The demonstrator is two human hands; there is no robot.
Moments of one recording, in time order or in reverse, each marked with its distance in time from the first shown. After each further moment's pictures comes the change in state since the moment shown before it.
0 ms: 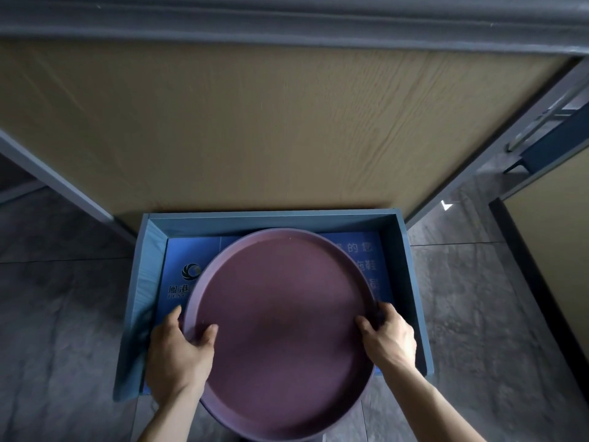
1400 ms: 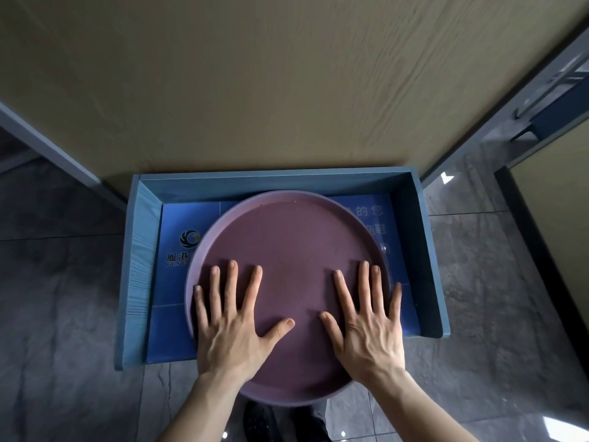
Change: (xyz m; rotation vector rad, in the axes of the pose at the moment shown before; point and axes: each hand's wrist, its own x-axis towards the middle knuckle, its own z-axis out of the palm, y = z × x) left_hand -0.023 -0.018 0.064 0.460 -0.054 0.728; right_hand -0.034 0.041 0.064 -0.676 0.134 -0.692
